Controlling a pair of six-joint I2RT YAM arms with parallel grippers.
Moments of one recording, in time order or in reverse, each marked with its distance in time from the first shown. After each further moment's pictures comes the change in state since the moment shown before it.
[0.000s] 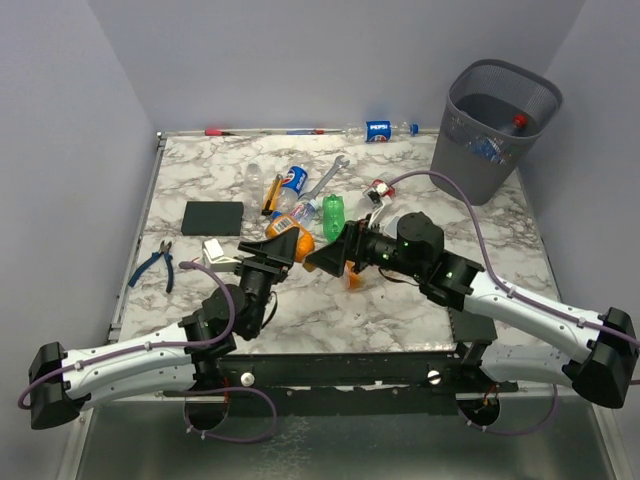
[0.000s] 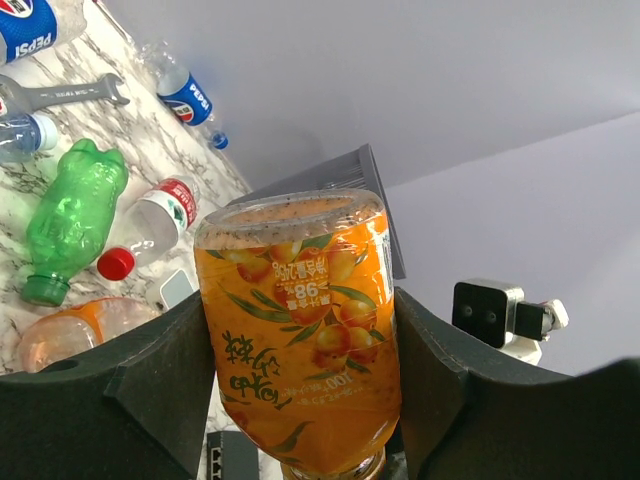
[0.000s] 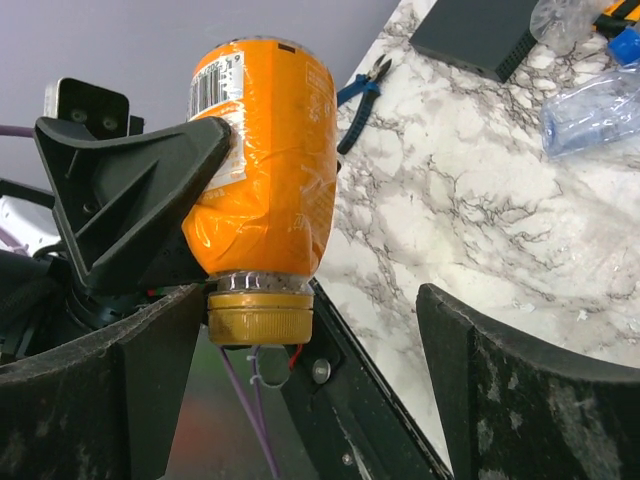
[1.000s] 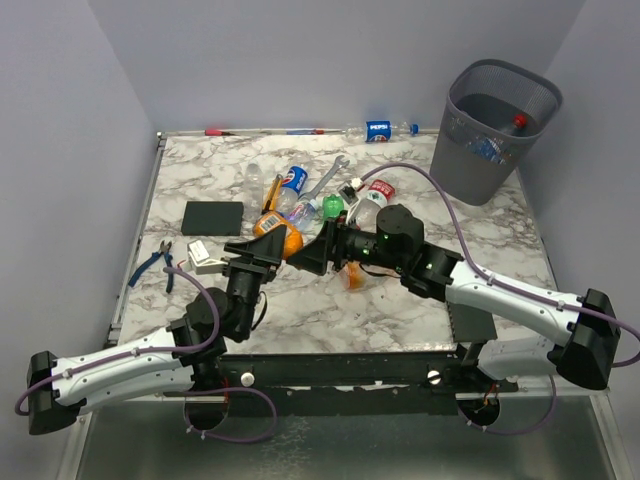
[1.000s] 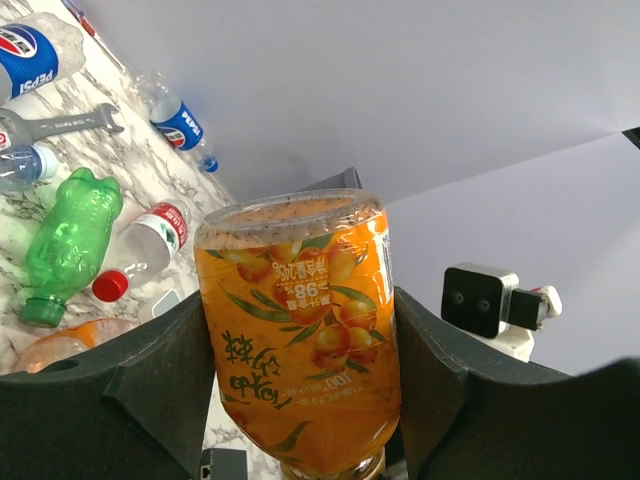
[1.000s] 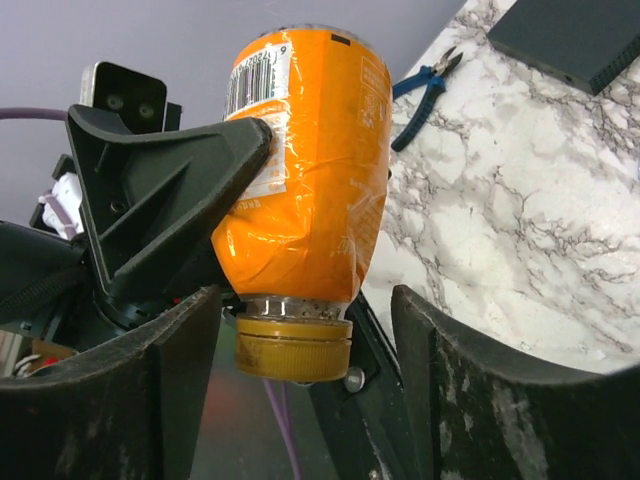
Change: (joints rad) left arm 0.001 -0.102 -0.001 -0.027 -0.027 0.053; right arm 0.063 0.148 0.124 0.062 -0.071 0.001
